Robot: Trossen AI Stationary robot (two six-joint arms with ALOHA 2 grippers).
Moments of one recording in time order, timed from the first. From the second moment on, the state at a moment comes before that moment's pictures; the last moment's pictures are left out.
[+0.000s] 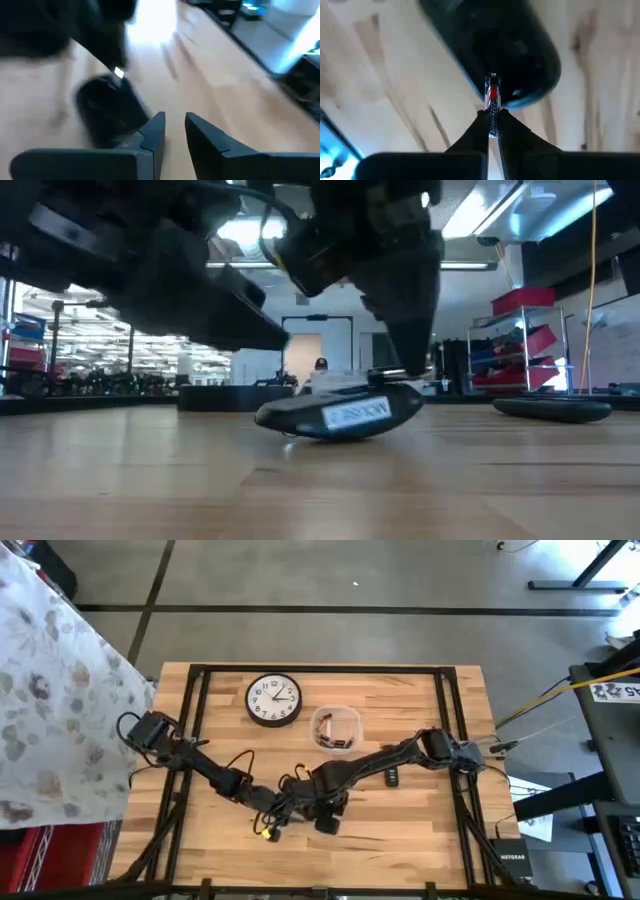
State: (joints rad) left arm -0.44 1.78 0.65 0.69 -0.23 -0.05; right arm 0.25 2.28 1.92 -1.22 -0.24 0.57
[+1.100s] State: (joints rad) left arm -0.33 1.79 0.65 0.56 -0.24 -0.03; right arm 0.26 2.28 1.96 -1.32 0.05 -0.09
